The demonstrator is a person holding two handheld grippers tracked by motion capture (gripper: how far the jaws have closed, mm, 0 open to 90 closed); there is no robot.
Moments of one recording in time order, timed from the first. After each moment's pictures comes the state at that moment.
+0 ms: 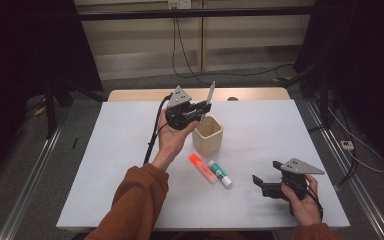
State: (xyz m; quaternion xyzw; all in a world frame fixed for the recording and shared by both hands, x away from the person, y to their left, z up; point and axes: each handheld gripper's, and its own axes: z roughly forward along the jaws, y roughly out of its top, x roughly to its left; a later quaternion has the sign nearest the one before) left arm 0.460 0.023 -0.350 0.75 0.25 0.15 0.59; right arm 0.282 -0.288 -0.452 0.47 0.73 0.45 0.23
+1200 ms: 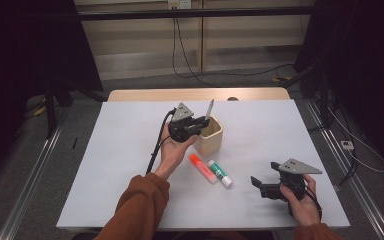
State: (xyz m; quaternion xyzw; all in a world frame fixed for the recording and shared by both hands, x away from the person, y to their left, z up) left arm 0.458 0.024 -0.404 0.78 0.27 0.14 0.55; right arm 0.282 -0.285 -0.454 0.47 0.73 0.44 0.22
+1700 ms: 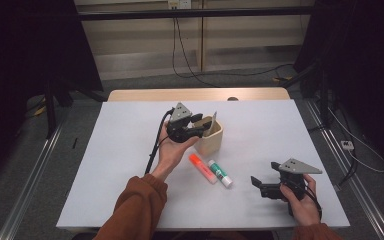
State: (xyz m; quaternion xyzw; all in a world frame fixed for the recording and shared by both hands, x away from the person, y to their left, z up) left arm 0.452 0.030 -0.391 0.77 0.27 0.14 0.56; right arm 0.283 -0.286 -0.454 0.47 0.73 0.45 0.22
